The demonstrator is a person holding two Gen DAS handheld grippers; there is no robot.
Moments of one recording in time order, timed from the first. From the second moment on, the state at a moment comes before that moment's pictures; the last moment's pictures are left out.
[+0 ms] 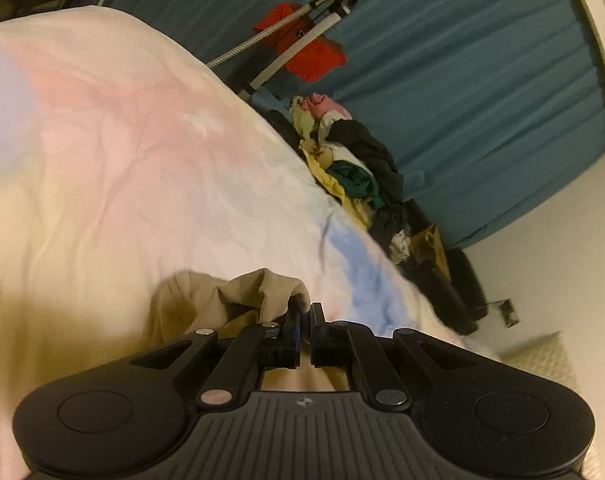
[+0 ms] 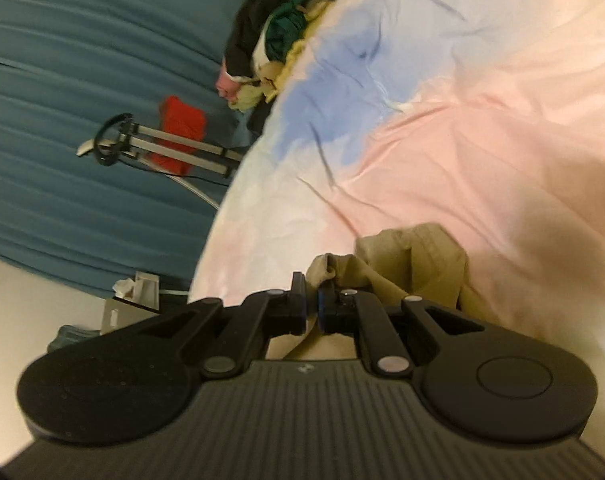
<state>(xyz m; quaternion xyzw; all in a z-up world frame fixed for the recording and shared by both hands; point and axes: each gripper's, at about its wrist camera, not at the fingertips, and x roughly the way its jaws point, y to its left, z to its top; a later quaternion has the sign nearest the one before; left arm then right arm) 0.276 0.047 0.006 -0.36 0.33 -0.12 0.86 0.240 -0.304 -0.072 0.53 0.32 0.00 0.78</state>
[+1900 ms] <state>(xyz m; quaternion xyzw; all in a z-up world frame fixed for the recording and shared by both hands) 0.164 -0.025 -0.035 -0.02 0.36 -0.14 0.92 0.177 -0.211 -0.103 0.08 0.38 0.03 0.92</state>
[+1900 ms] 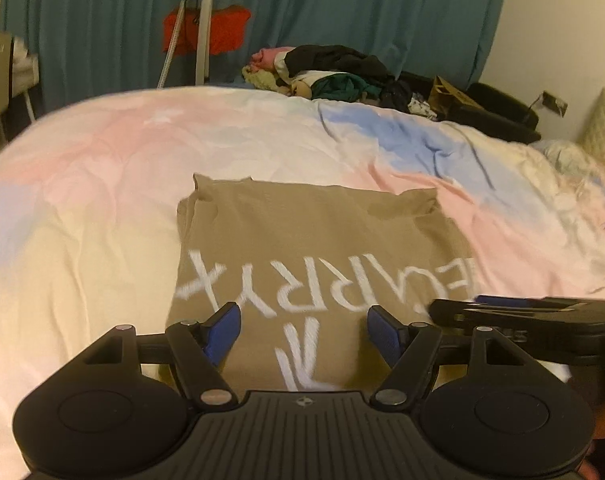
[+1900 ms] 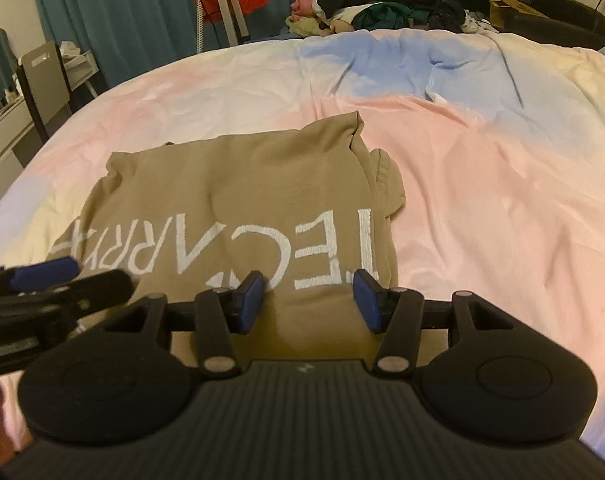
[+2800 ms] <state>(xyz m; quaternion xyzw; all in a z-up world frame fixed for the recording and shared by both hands) 0.170 0.067 -0.083 -0.45 0.40 -0.07 0.80 0.156 -0.248 -0.148 0.55 0.41 0.11 0.71</state>
